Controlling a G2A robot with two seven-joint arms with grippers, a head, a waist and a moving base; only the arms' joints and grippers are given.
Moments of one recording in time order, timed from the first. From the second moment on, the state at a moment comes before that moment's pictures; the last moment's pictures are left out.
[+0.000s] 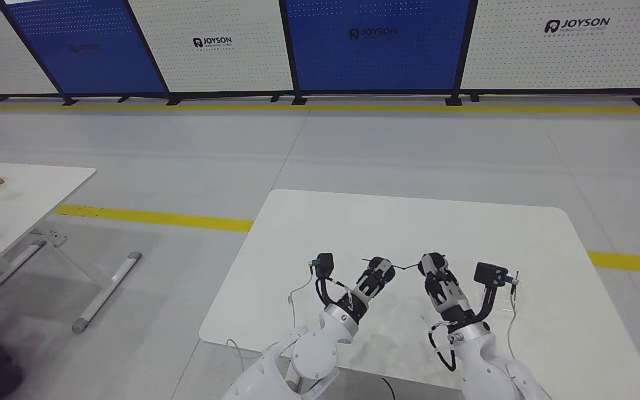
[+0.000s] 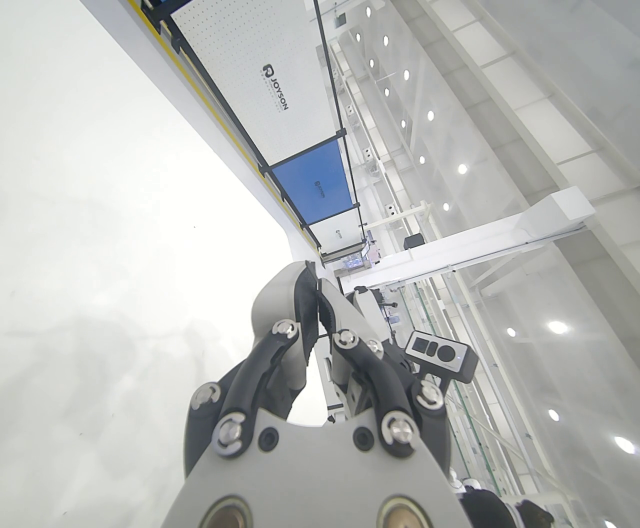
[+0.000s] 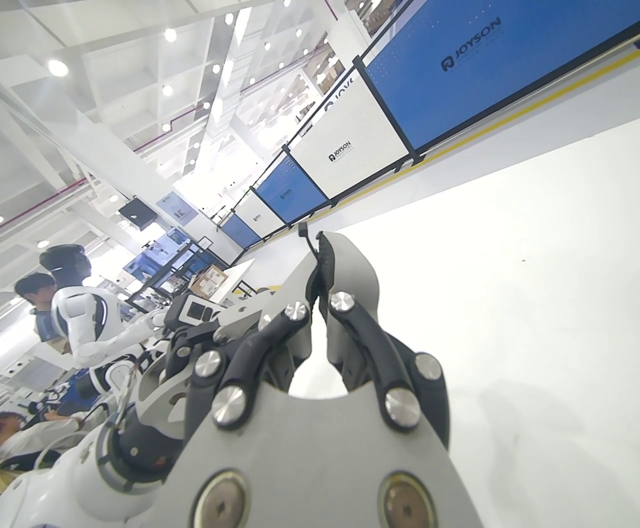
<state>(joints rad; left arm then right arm) 1.47 -1.27 -0.92 -1.73 0.00 0.01 0.17 -1.55 -1.27 1.15 -1.76 -0.60 -0.08 -0.01</state>
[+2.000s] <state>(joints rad) 1.47 -1.28 -0.93 -1.72 -0.04 -0.01 0.16 -1.52 -1.30 1.14 -1.69 -0.44 -0.14 0.02</state>
